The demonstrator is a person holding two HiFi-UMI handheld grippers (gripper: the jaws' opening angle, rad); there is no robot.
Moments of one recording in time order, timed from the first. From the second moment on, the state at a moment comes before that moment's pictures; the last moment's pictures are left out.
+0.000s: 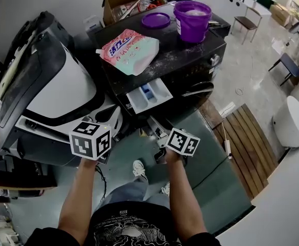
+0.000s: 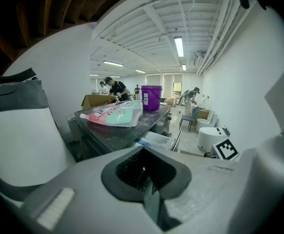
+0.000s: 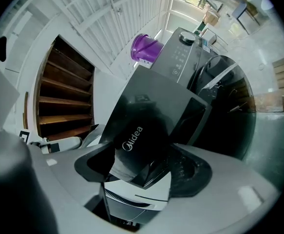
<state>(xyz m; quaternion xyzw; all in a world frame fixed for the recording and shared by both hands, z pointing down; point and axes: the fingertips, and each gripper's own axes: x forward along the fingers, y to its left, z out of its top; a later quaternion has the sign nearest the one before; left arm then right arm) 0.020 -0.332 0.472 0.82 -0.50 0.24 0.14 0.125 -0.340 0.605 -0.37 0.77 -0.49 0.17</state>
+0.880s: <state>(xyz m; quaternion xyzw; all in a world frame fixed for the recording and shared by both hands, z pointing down) 0.001 -0.372 0.482 0.83 -0.47 0.25 0.14 0.103 -0.379 0.611 -0.40 0.76 -0.49 0.16</state>
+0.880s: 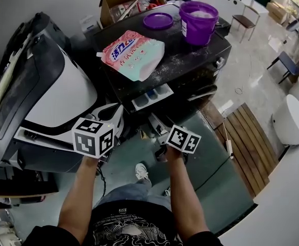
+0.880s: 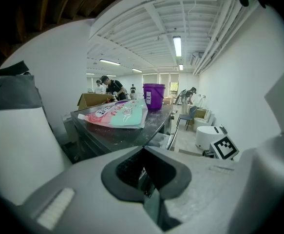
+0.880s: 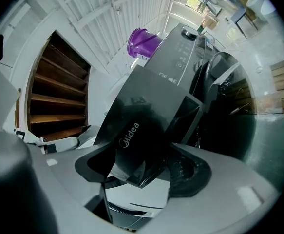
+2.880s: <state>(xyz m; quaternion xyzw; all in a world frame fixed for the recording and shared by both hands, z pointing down) -0.001 -0.365 0.442 0.82 -0.52 0.18 0.14 0.134 -0.389 0.539 -0.43 0.82 -0.36 0.02</state>
